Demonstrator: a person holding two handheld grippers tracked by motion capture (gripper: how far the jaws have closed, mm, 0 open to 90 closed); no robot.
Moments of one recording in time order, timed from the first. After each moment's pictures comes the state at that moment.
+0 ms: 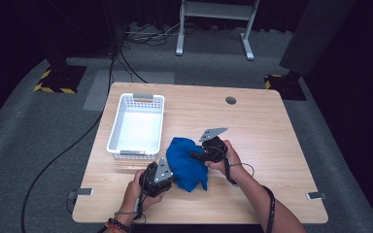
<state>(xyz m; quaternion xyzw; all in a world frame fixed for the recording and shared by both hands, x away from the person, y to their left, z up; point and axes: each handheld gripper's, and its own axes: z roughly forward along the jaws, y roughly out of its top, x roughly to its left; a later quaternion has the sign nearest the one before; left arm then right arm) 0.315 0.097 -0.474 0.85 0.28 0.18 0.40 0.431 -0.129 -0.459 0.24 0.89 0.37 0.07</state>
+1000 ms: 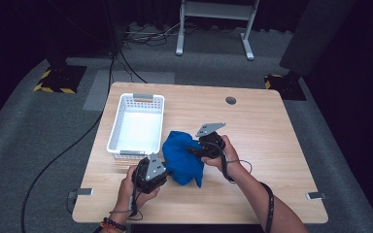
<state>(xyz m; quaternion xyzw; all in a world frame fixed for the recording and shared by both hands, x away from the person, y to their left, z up) 0.312 0.111 -0.452 0.83 0.29 0.22 0.42 0.427 -0.115 -0.433 0.24 0.89 0.38 0.10</state>
